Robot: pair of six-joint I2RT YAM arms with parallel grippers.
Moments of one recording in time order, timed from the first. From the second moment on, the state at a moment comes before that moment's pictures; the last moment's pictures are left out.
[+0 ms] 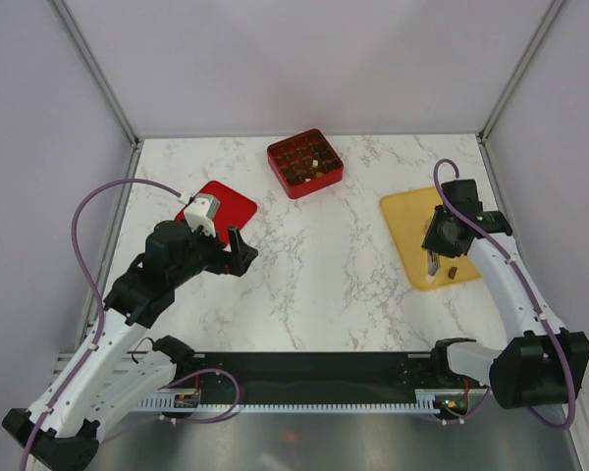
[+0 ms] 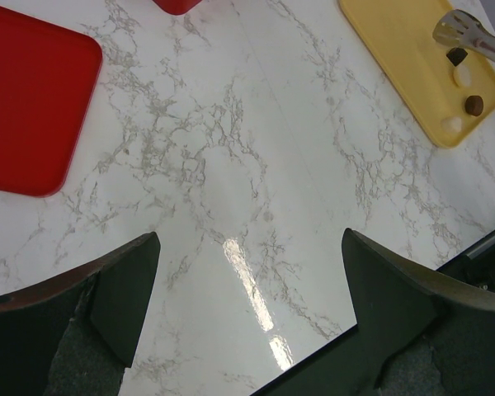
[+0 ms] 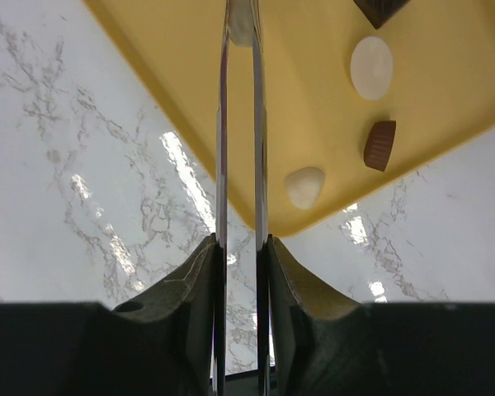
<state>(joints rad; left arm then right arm) -0.50 0.71 0.83 -0.55 0.08 -0.31 0.07 1.18 0.99 -0.88 0.13 0.47</state>
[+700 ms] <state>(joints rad) -0.50 0.71 0.83 -0.55 0.06 -0.31 0.42 1.94 1.84 -0.67 0.07 0.47</state>
